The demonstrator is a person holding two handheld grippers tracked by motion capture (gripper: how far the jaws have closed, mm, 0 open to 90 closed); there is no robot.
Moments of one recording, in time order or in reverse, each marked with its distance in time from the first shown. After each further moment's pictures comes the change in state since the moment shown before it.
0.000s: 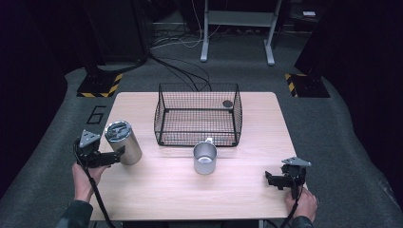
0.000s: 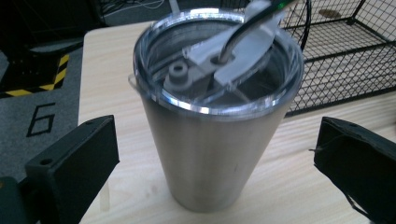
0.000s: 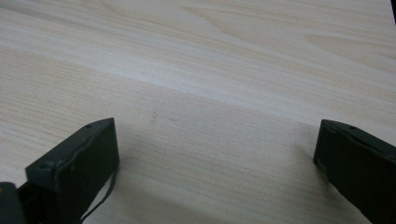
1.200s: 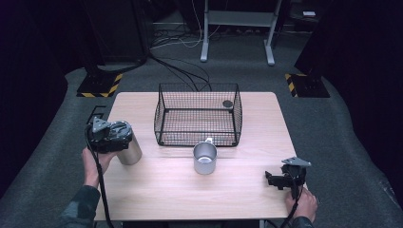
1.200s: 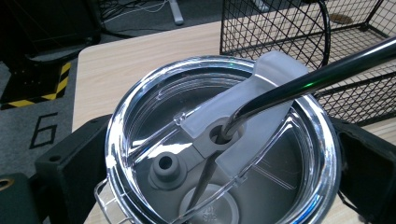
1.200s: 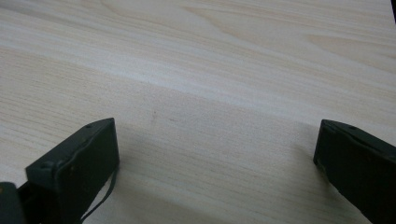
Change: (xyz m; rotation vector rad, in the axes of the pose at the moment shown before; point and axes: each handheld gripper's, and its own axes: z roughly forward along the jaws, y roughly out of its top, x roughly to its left) left arm -0.003 0.027 0.038 0.000 0.014 0.021; right arm 0.000 0.000 0.000 0.000 0.000 -0.001
